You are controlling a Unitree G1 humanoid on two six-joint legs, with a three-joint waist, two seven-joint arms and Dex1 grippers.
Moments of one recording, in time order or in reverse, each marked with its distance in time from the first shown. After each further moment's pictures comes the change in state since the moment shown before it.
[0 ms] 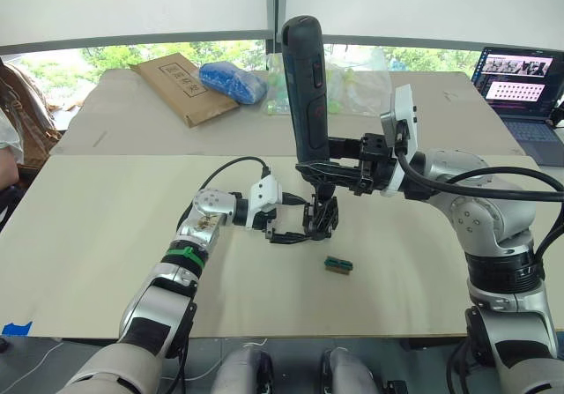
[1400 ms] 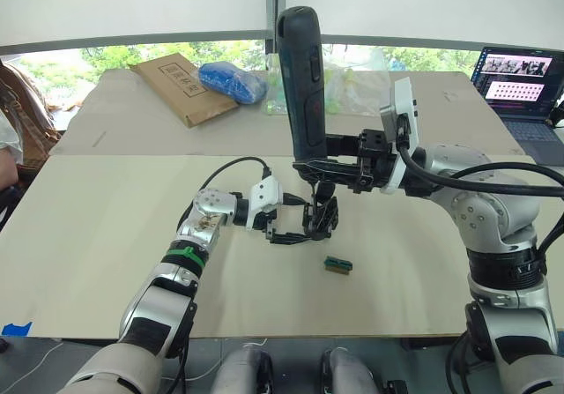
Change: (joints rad) left arm 0.000 -0.002 0.000 0.000 0.014 -0.002 0.003; right arm -0.031 -0.003 -0.001 -0.009 0.021 0.039 0.008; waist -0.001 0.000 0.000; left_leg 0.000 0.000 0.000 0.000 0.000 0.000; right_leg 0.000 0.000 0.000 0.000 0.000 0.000
